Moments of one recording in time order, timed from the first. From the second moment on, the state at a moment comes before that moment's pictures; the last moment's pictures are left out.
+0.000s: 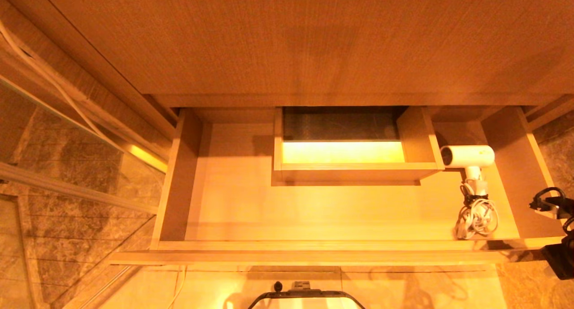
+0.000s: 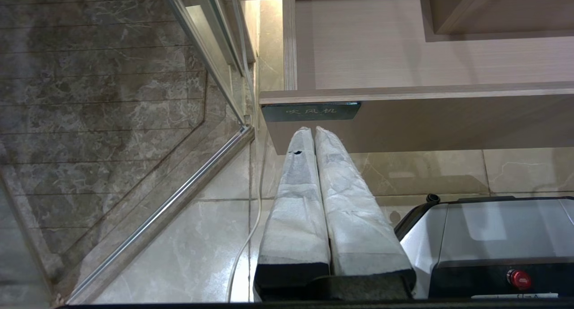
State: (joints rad) left arm 0.00 0.00 0.00 0.00 0.00 0.02; right arm -0.40 1.64 -0.84 0.44 -0.02 -0.38
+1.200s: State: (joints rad) left arm 0.00 0.00 0.00 0.00 0.00 0.02; right arm -0.39 1.69 -0.90 -0.14 0.04 -0.38
